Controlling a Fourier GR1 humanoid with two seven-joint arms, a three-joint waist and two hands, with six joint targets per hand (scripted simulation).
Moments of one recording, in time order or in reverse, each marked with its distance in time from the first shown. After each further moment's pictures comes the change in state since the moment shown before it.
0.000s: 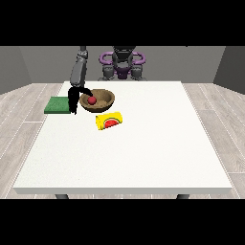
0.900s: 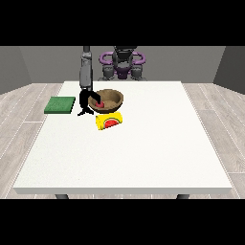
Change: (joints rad) left arm -0.054 0.046 0.008 0.015 0.047 -0.039 0.058; right arm -0.064 0.054 0.058 0.044 0.135 -0.254 0.022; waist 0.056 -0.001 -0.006
